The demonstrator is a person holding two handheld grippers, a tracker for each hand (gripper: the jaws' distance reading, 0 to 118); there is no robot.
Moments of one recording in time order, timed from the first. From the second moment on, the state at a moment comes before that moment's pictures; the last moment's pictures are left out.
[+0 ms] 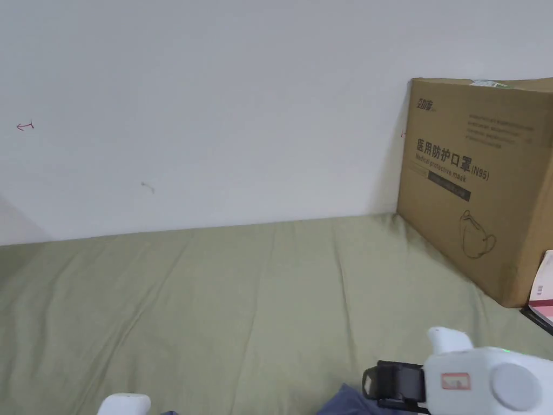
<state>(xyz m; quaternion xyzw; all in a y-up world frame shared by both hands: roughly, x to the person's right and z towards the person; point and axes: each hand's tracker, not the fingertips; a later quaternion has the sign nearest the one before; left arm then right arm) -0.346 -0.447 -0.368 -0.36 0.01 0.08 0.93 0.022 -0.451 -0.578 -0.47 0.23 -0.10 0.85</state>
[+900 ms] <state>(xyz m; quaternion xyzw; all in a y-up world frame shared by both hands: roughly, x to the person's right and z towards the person) -0.429 -0.273 -0.379 -0.23 0.06 0.12 0.96 0.079 -0.249 -0.583 -0.28 0.27 -0.05 0.92</state>
